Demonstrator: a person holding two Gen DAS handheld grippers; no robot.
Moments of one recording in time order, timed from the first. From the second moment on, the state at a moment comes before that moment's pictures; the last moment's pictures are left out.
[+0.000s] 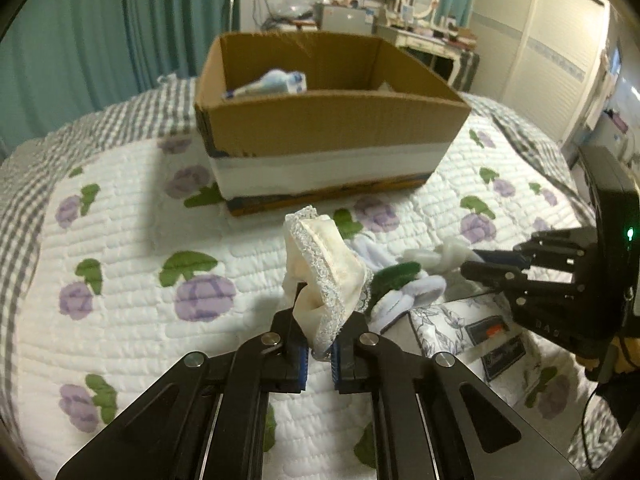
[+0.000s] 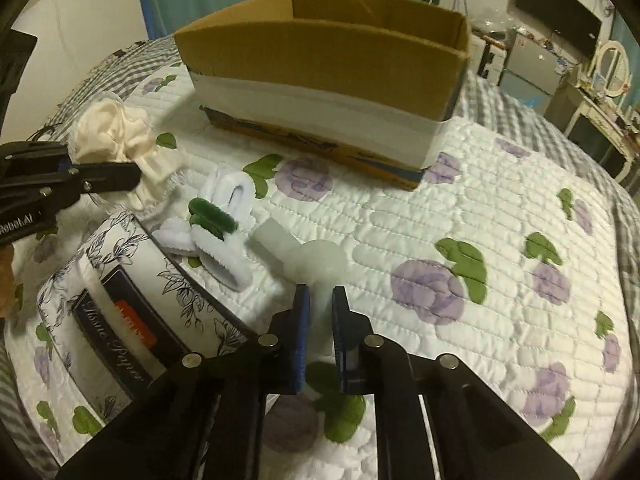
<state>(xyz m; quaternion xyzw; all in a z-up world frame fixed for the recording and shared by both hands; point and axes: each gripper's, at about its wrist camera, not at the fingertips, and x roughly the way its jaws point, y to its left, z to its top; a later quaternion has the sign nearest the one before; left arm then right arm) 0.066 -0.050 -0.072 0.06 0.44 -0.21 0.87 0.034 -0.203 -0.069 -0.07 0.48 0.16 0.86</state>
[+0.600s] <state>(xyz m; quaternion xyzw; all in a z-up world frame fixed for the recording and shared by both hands) 0.032 -0.037 -0.006 0.04 0.37 -0.20 0.91 -0.020 -0.214 0.016 -0.05 0.38 0.11 0.92</state>
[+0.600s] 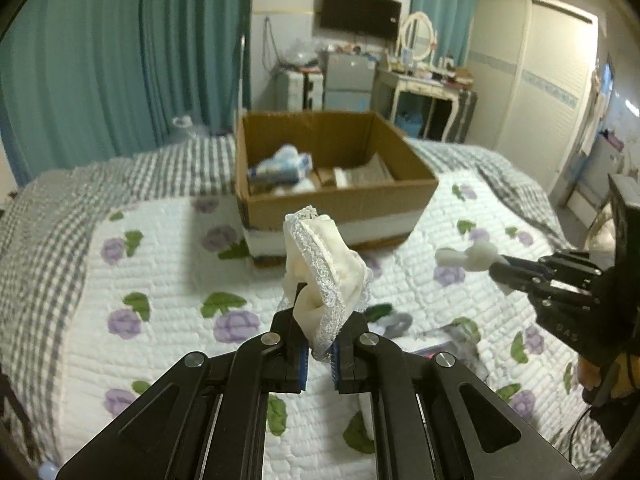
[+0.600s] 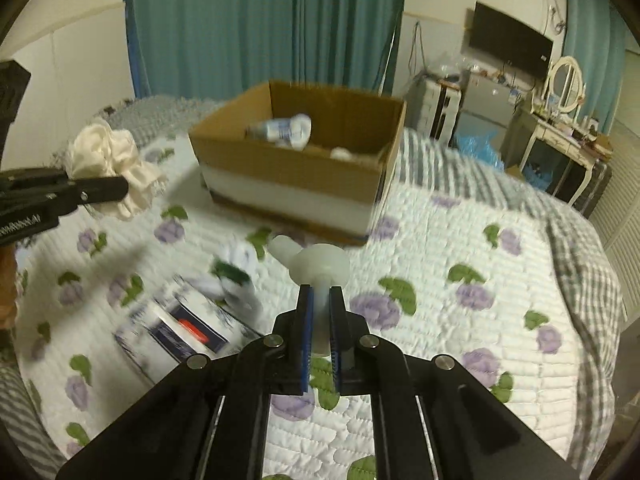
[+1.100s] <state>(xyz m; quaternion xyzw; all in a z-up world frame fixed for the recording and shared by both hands) 0.007 -0.019 0.077 0.03 0.28 -0.20 0.94 -0.051 -0.204 0.128 -0.06 0.27 0.10 0.96</state>
